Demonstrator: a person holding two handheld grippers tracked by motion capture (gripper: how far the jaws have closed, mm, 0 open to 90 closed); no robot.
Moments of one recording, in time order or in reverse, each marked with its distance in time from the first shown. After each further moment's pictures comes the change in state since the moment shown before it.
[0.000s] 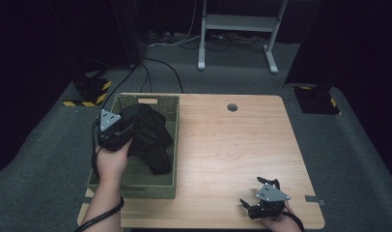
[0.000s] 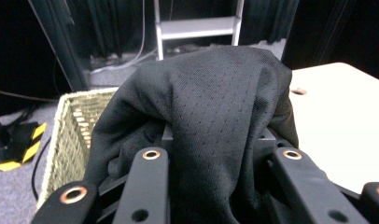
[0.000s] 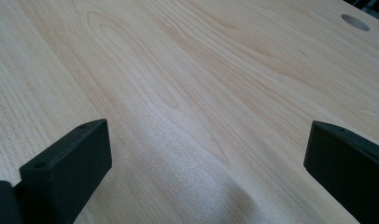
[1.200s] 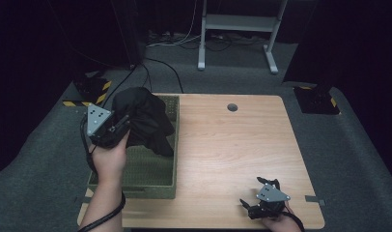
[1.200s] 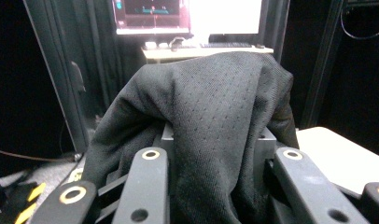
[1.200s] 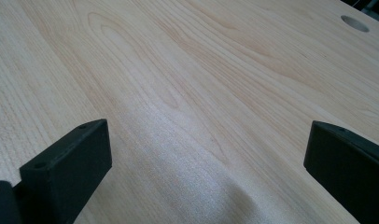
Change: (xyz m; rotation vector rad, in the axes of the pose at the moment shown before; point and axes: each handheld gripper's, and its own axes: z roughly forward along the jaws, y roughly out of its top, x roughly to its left) left arm -0.033 0.040 -0.031 -0.249 -0.082 0.010; right arm 0.000 0.000 0.000 -0.004 0.000 -0.001
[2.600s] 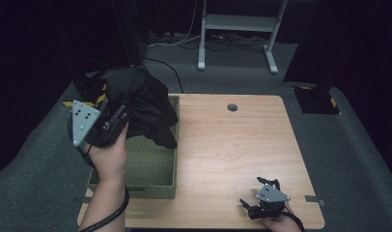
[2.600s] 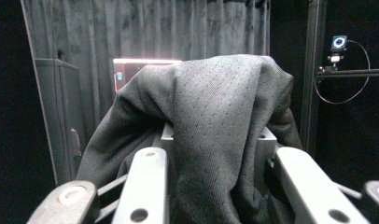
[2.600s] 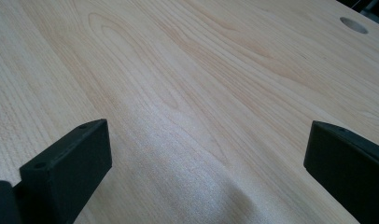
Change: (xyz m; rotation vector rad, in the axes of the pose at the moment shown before) left arm -0.042 0.045 -0.019 -0.236 -0.106 -0.007; right arm 0.000 0.000 -0.001 -0.002 -0.003 -0.005
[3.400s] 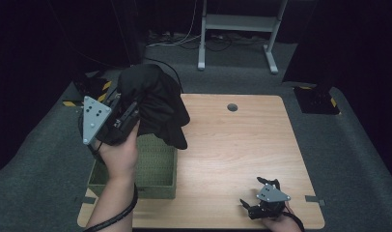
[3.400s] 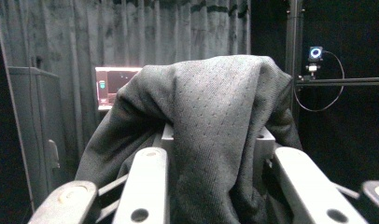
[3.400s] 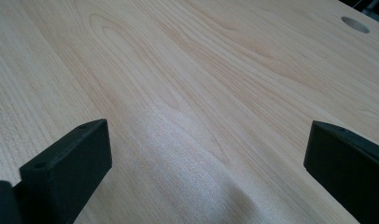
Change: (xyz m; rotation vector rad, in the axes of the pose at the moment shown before) left arm -0.028 -0.001 0.011 -0.005 -0.065 -0.029; right arm -0.001 0.000 0.000 -0.002 0.007 0.004
